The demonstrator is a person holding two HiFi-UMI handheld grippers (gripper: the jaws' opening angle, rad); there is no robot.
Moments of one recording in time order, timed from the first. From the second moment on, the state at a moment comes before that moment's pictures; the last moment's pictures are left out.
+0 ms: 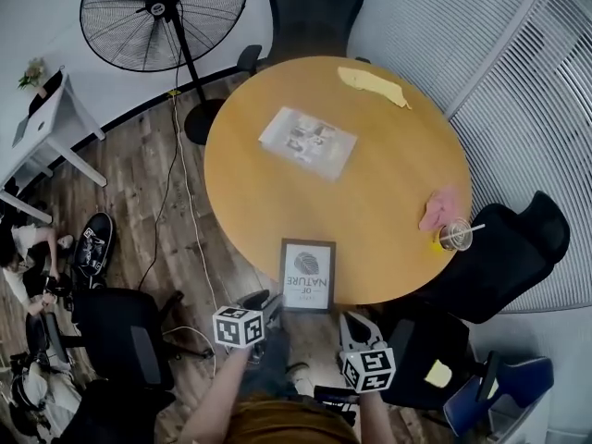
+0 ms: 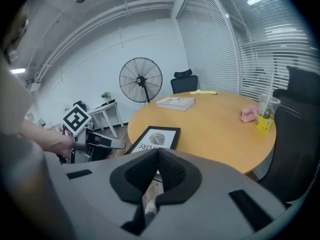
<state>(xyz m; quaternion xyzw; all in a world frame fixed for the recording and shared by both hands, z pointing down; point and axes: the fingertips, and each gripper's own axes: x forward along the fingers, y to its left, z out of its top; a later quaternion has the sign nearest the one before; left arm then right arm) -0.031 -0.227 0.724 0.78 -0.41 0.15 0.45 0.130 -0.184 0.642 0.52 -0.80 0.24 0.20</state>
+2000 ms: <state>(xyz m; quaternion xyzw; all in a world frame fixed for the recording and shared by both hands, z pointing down) 0.032 -0.223 0.712 0.75 -0.30 0.07 0.58 0.163 -0.161 0.652 0.57 -0.75 0.25 0.21</state>
